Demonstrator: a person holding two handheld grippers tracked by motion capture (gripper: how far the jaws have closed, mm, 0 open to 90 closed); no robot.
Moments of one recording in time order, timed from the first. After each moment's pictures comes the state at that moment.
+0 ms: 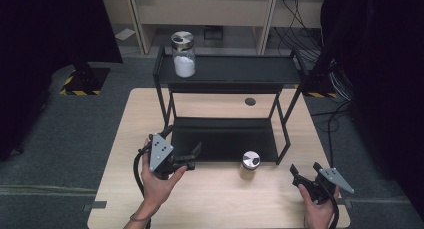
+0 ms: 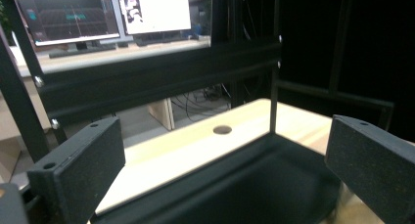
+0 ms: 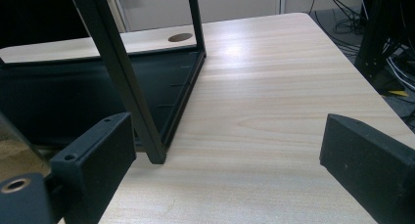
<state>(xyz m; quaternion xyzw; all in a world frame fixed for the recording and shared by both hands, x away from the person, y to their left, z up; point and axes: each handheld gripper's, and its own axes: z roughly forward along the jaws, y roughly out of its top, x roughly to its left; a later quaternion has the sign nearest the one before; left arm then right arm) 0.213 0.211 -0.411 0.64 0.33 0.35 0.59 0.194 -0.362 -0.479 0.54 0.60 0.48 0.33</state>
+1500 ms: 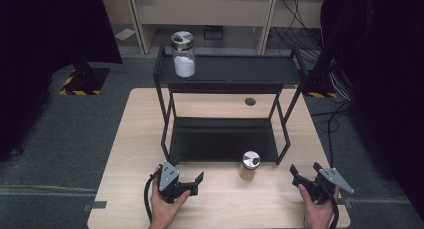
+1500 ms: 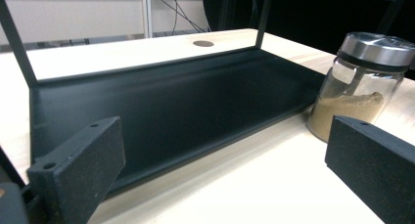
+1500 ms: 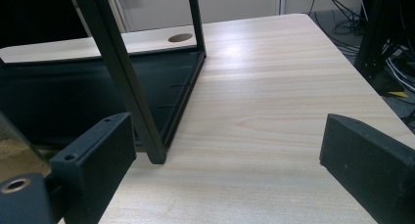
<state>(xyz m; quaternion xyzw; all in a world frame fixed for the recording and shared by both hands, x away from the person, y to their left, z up) 0.204 0.208 -0.497 0.67 0.41 0.26 0.57 0.194 -0.361 -0.480 0.54 0.60 0.48 0.33</state>
